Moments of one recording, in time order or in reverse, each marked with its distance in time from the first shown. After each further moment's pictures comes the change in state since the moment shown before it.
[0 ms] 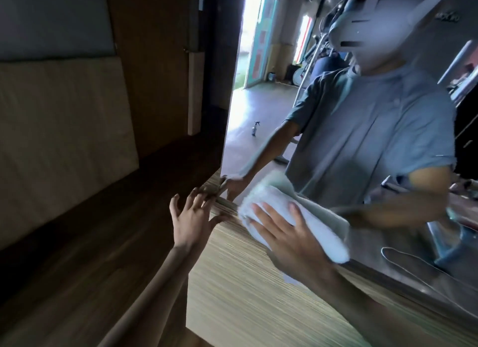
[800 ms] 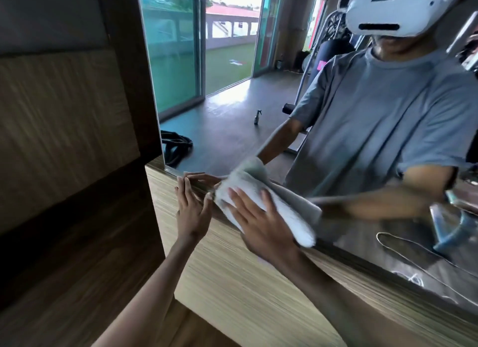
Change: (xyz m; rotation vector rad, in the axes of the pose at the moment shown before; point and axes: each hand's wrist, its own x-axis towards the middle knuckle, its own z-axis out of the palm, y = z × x) left_hand -0.051 0.149 0.005 -0.610 -0.189 -0.526; right_hand -0.096 0.037 0.017 0.022 0.040 0.025
